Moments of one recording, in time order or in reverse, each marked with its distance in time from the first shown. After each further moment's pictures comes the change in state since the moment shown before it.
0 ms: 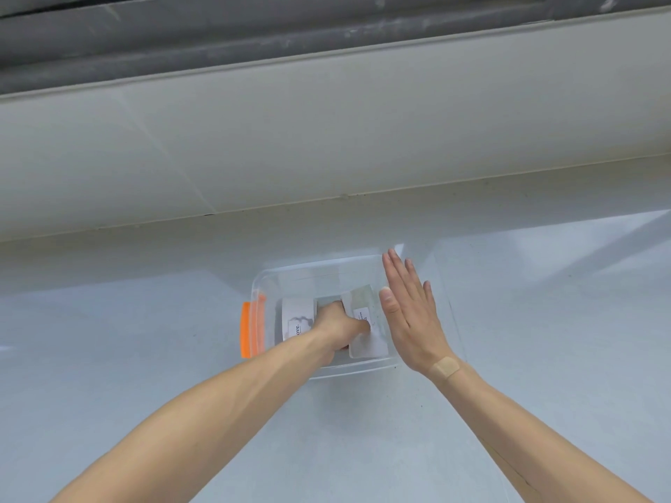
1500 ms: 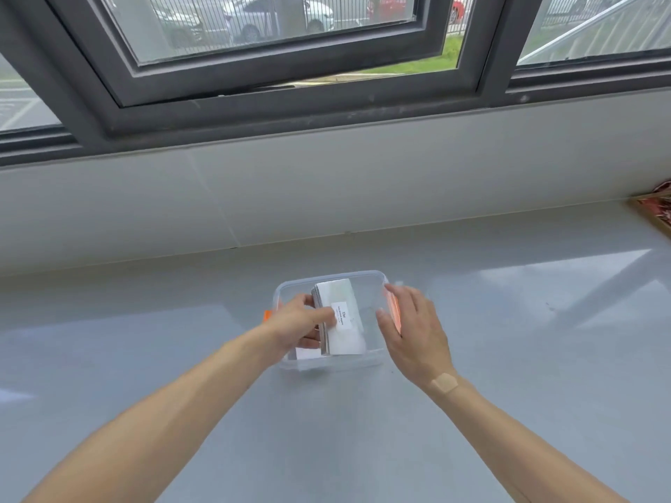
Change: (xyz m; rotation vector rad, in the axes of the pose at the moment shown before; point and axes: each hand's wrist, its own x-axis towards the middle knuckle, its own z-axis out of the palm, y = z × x) left_hand -0.090 0.000 -0.085 -0.231 -0.101 0.153; right_hand -0.059 -0.049 -0.023 -0.139 0.307 -0.066
